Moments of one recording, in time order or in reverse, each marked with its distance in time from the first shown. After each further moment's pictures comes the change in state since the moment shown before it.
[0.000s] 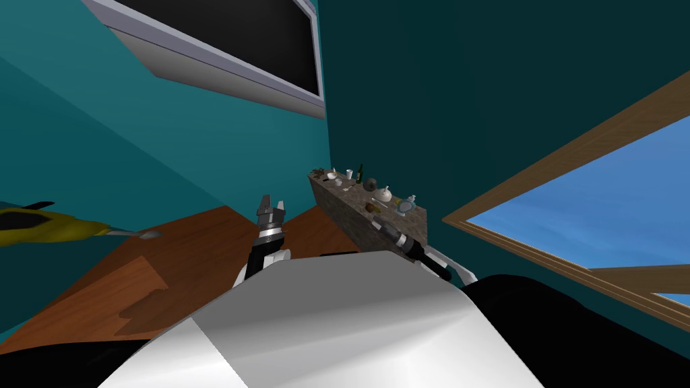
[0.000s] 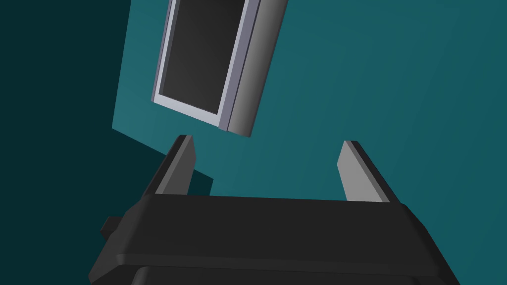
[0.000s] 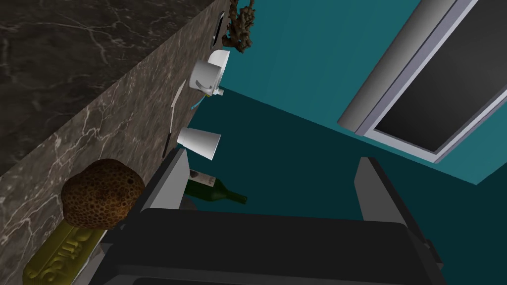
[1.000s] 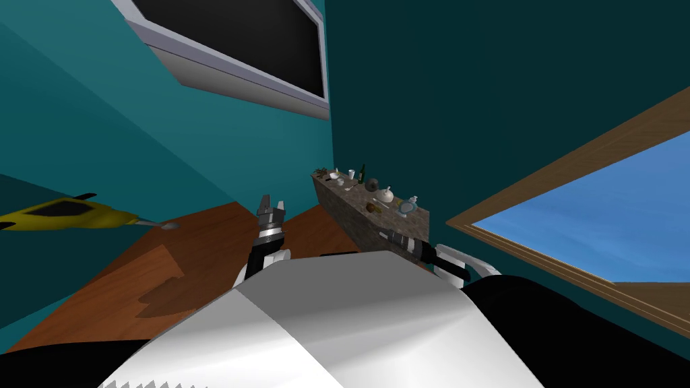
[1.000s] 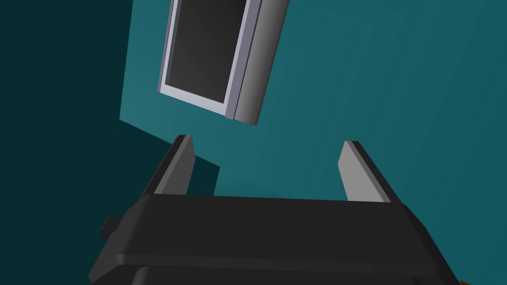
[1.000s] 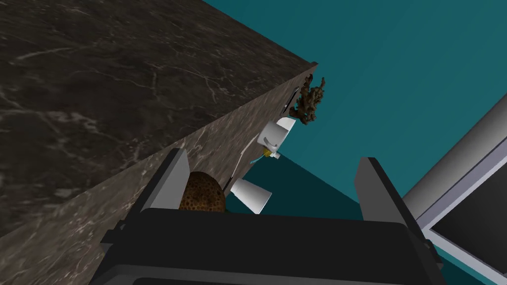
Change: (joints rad) left arm 0.000 0.000 0.000 0.000 0.000 0.000 0.000; right arm 0.065 -0.297 0.023 0.080 0.048 0.007 -0.064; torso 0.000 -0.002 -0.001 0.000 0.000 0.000
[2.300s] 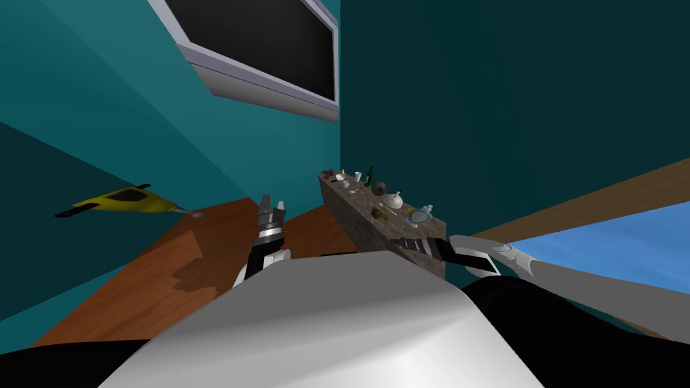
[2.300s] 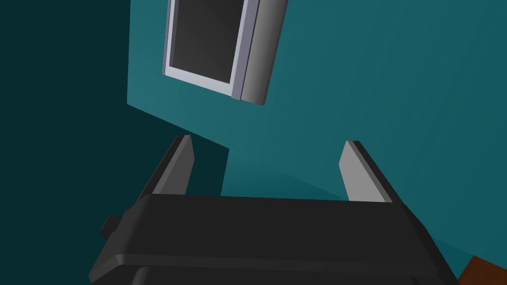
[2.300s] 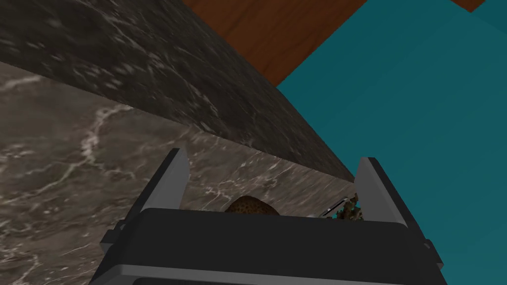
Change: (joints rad) left arm 0.000 0.000 0.000 0.000 0.000 0.000 0.000; right arm 0.075 -0.389 0.022 0.130 0.116 0.001 -0.023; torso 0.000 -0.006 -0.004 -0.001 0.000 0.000
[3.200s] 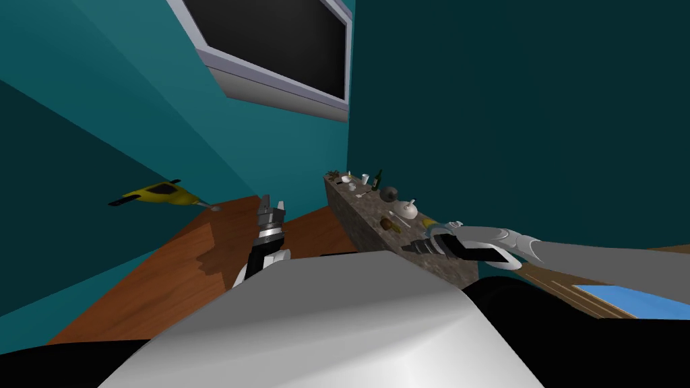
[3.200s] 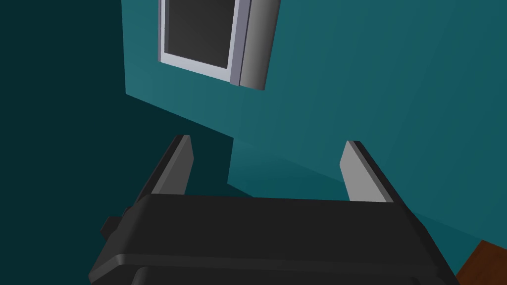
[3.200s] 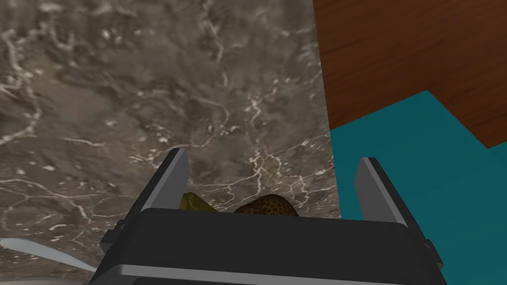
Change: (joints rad) left arm 0.000 0.000 0.000 0.000 0.000 0.000 0.000; right arm 0.058 -0.227 0.009 0.066 0.116 0.012 0.041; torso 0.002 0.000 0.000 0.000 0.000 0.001
